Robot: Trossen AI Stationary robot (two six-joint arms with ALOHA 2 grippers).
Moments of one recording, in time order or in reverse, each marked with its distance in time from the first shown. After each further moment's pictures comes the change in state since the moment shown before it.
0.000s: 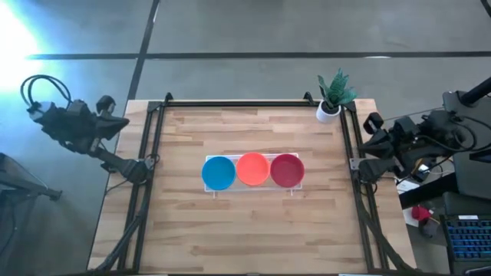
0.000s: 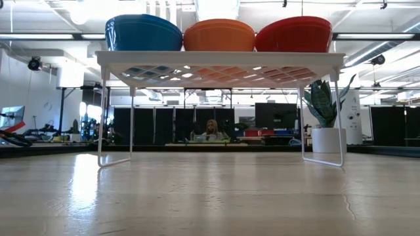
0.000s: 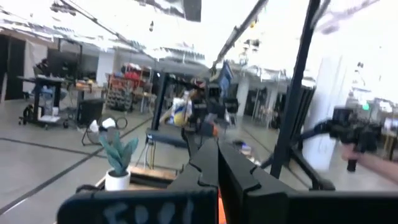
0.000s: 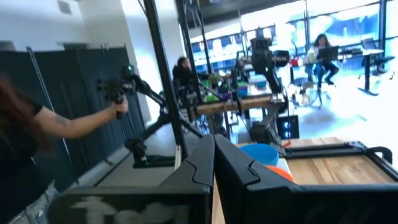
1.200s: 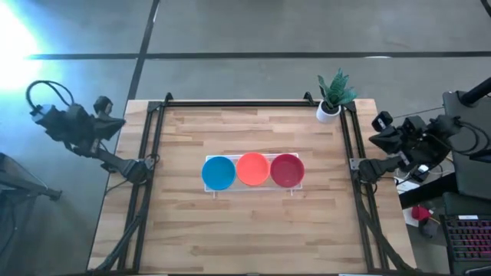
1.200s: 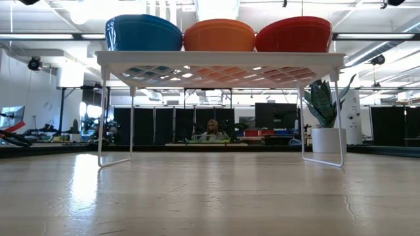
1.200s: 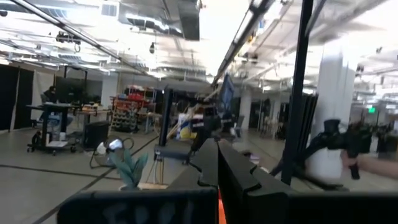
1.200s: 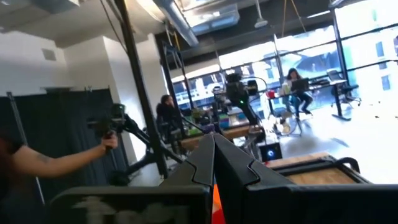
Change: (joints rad) left arm -0.001 -0.200 -0.065 0.006 0.004 0.115; right arm 0.000 -0.374 -0.195 0.019 0.113 0.009
